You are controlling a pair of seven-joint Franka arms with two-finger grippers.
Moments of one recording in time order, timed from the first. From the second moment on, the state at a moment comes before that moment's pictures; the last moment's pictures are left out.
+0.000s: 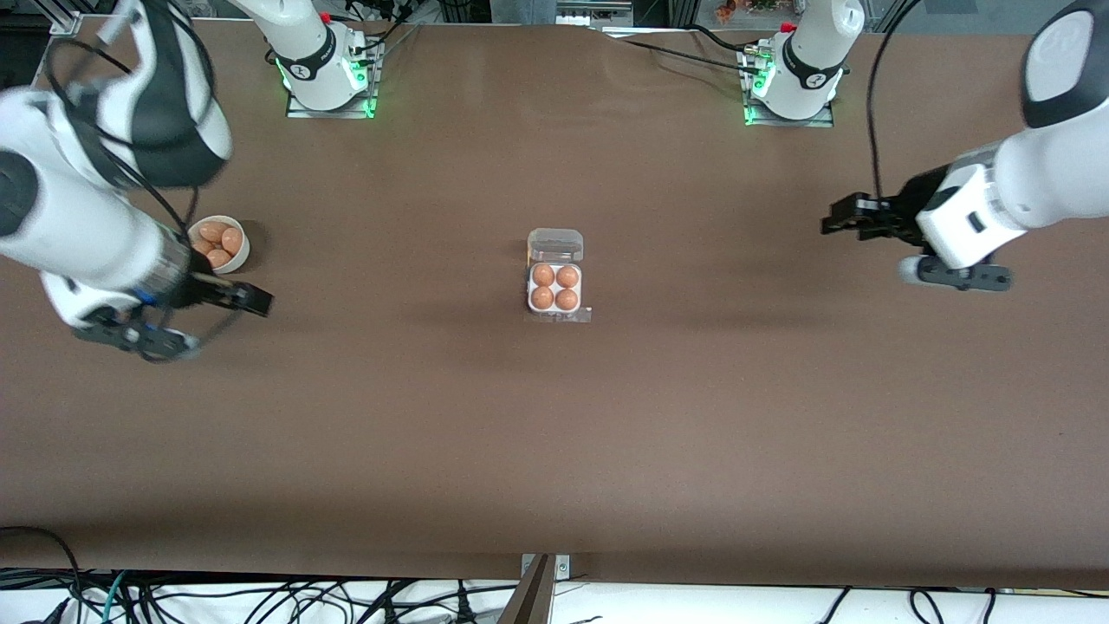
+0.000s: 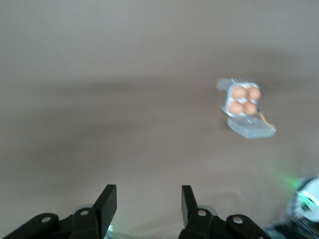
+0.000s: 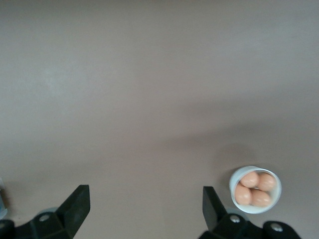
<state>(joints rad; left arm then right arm) -0.10 0.18 -0.05 -1.54 -0.34 1.44 -0.15 0.13 0.21 -0.02 -1.58 -0.04 1.76 0.32</state>
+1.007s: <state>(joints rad) -0.53 0.56 -0.06 -1.50 -0.57 1.42 -0.43 0.03 0.00 -0.01 -1.62 -0.05 1.69 0.18</state>
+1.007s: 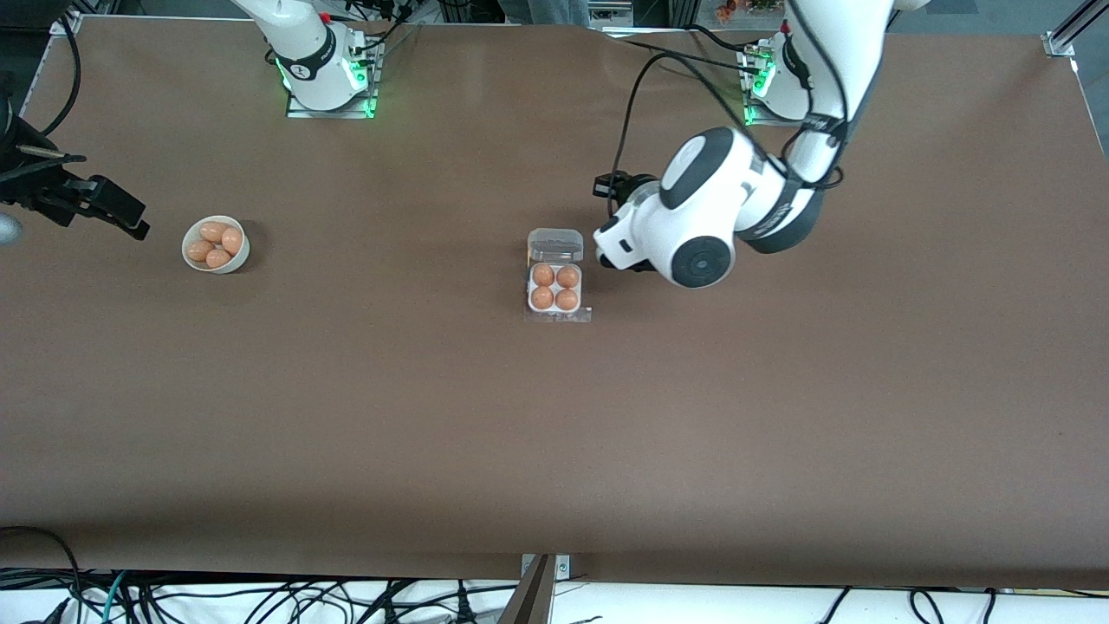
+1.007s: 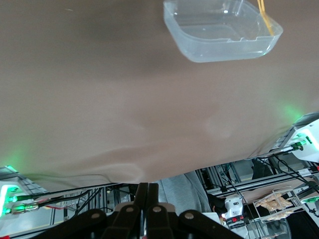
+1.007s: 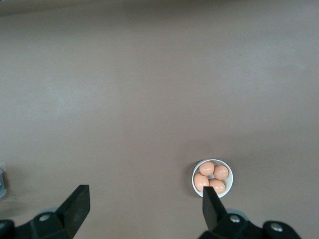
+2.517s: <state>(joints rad) -0.67 0.77 -0.01 -1.38 -0.59 1.71 -0.54 0.03 0.03 -0.03 -1.62 -0.04 1.69 0.16</state>
